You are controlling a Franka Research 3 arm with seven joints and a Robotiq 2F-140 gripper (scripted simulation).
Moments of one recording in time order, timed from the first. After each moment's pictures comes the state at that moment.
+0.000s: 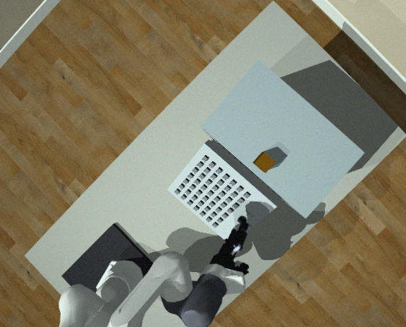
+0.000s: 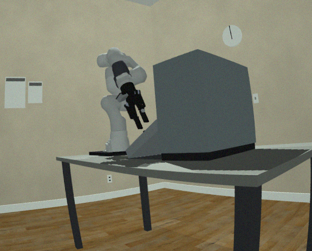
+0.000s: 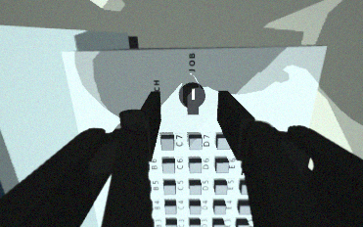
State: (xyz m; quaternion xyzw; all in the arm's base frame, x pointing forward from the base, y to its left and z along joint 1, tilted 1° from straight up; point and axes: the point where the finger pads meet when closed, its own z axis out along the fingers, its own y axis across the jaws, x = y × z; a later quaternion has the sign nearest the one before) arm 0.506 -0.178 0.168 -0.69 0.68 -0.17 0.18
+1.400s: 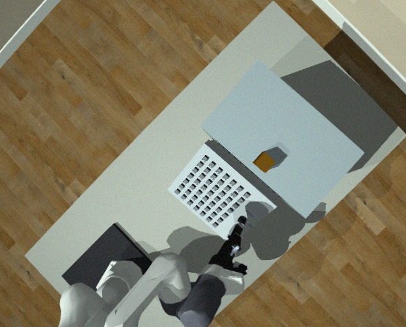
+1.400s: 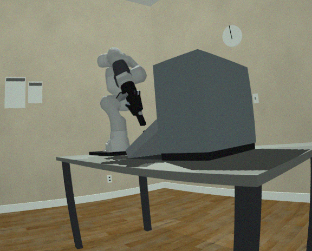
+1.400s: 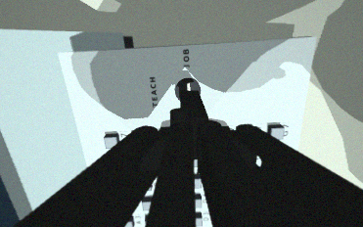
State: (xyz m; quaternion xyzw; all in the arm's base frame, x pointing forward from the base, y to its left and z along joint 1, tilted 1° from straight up) arm 0.500 -0.174 0.173 -0.68 0.70 -0.16 0.18
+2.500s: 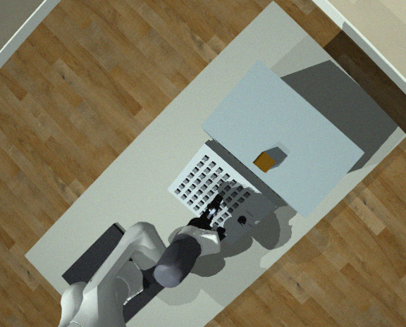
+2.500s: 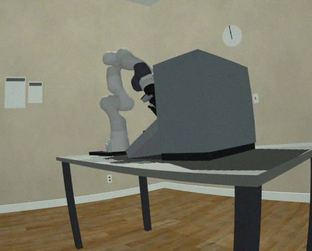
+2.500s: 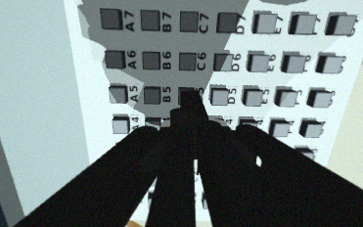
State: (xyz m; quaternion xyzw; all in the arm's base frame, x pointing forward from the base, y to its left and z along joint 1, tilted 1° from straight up) arm 0.533 -0.046 0.162 -0.71 0.67 -0.17 0.17
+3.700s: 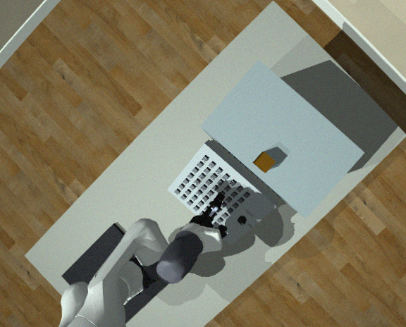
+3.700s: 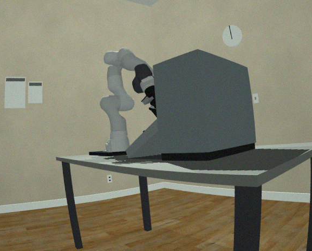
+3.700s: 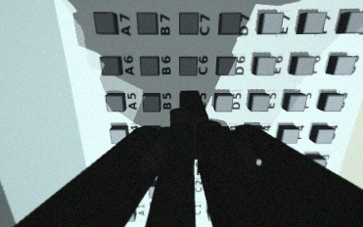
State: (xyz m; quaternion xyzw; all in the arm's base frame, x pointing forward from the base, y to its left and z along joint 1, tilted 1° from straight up) arm 0.541 -0.048 0.150 -0.70 0.68 -0.17 0.17
